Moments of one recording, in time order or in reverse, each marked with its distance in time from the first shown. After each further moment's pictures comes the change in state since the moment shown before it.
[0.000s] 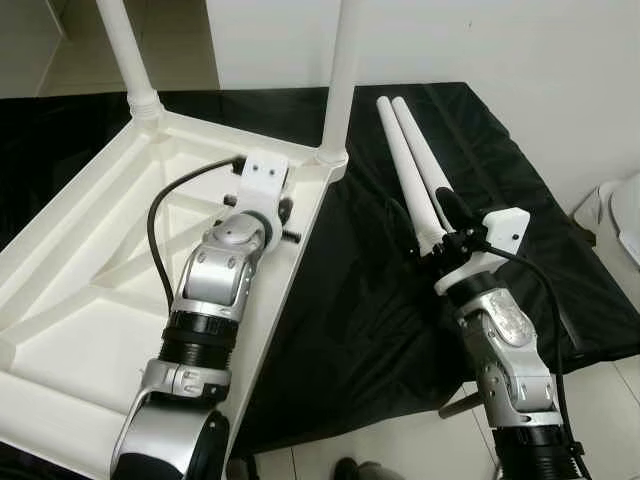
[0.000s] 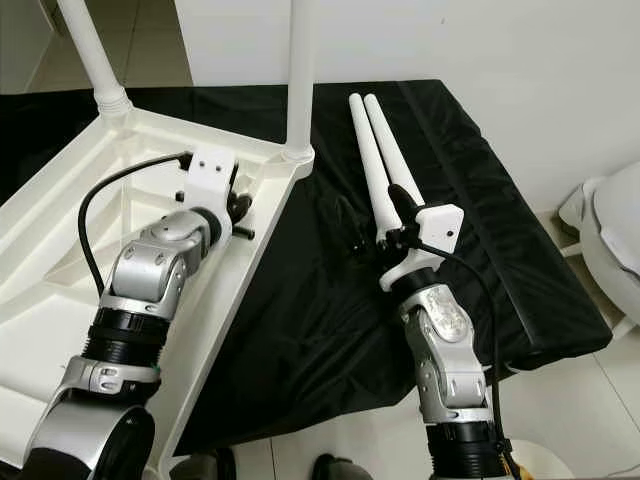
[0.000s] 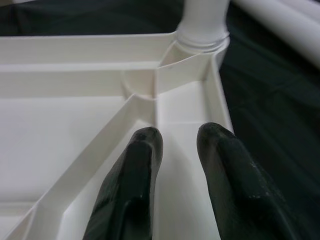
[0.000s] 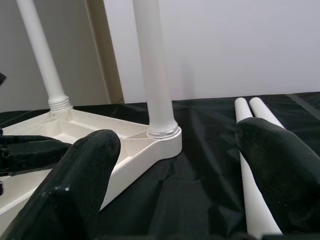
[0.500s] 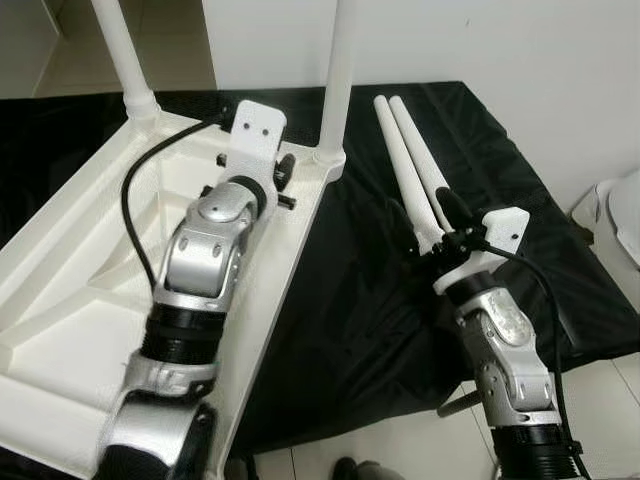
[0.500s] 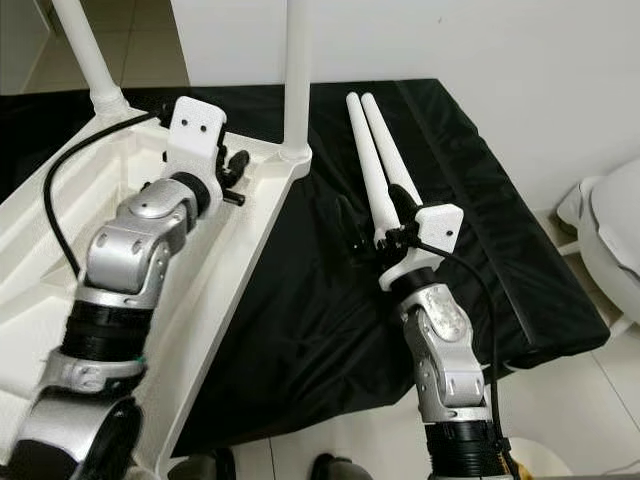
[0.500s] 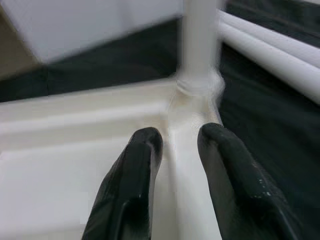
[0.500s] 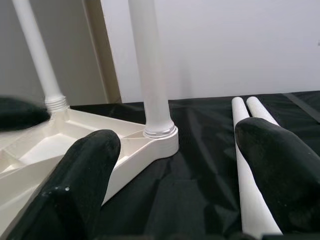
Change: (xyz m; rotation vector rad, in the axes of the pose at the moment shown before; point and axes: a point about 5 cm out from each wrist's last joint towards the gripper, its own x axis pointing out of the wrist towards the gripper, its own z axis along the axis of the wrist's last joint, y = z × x) left arm -0.029 0.009 0.024 0.143 -0.066 -0.126; right arm 0.001 0.000 -0.001 -0.004 0.003 0.000
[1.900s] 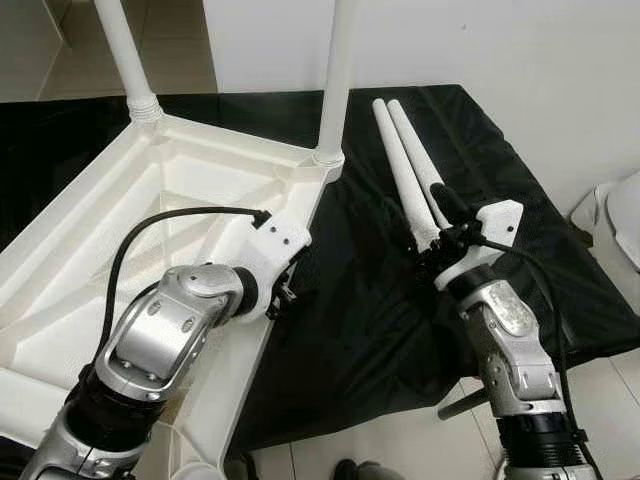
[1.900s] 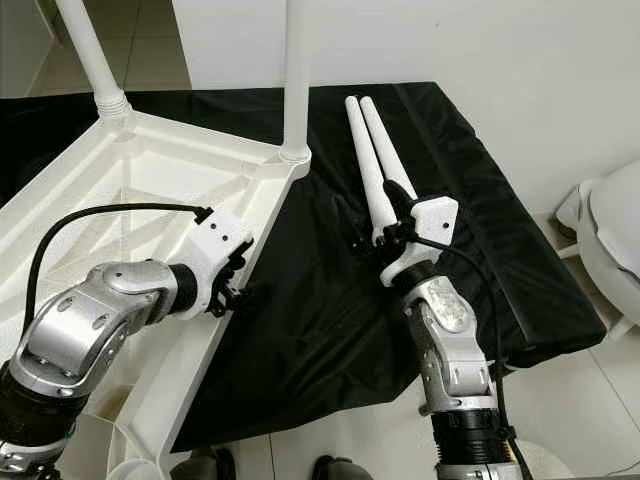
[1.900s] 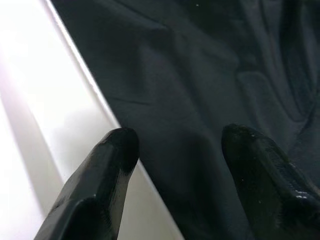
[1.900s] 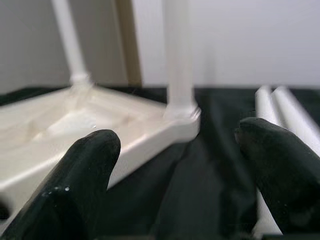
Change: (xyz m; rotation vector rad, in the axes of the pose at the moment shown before) left arm -0.046 -0.047 -0.048 0.104 0.338 -0.395; right arm -0.004 0.003 -0.013 -0.015 0.100 0.138
